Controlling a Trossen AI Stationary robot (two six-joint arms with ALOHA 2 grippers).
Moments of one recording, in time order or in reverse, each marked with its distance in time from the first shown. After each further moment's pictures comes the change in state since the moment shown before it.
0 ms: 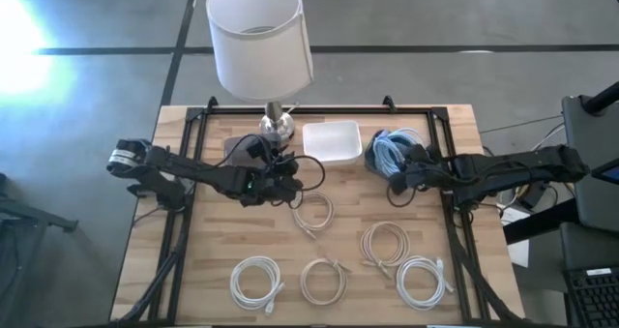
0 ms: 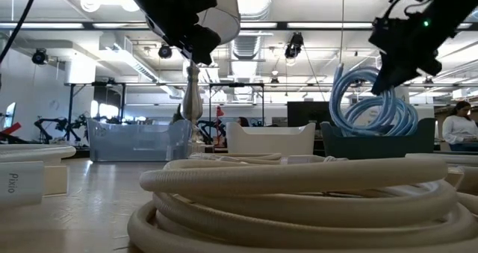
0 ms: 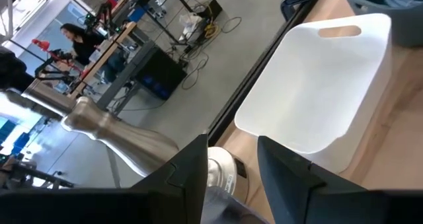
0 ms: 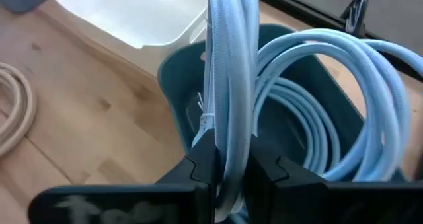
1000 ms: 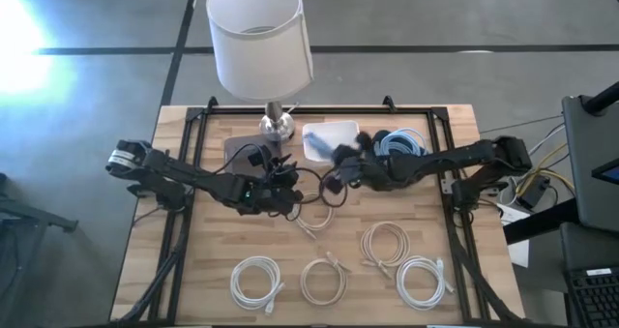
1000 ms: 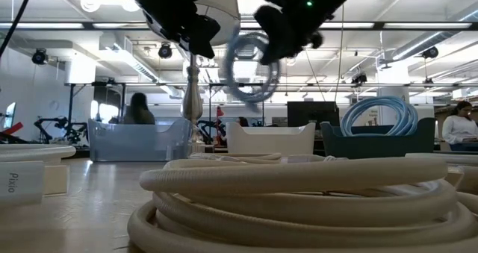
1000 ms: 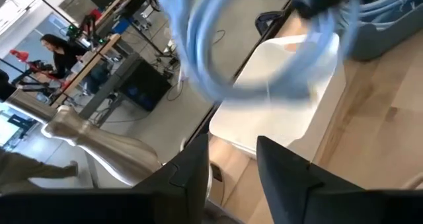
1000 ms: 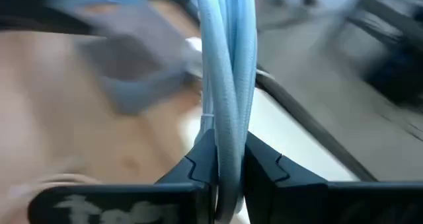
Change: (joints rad) left arm -0.078 -0.001 0.000 0.012 0.007 -0.030; right arm -0.001 0.700 0.519 0.486 0.101 -0.541
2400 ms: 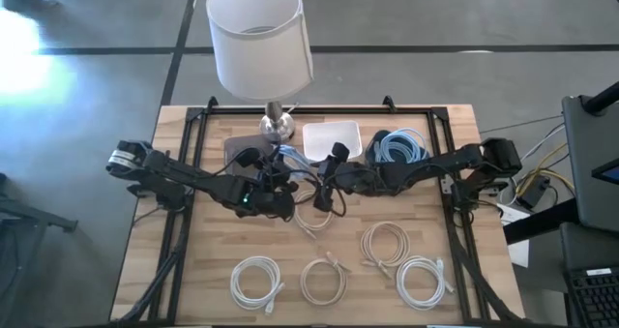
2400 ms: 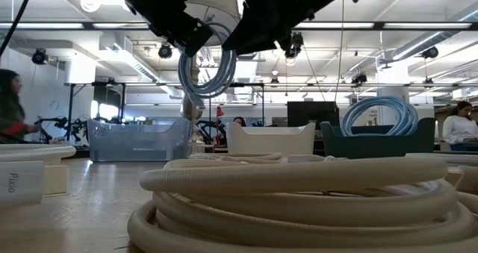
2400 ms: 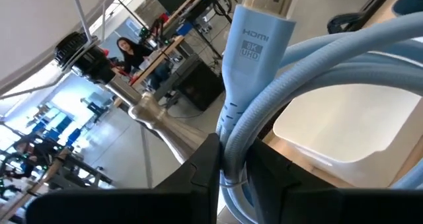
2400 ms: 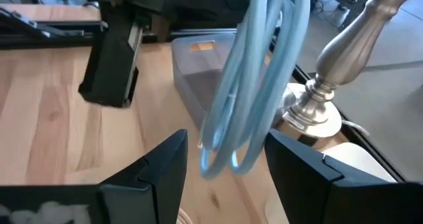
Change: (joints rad) left arm -0.011 0.003 0.000 -0.116 -0.262 -0.134; right arm 0.031 0.093 -0.003 0.333 -0.298 -0.181
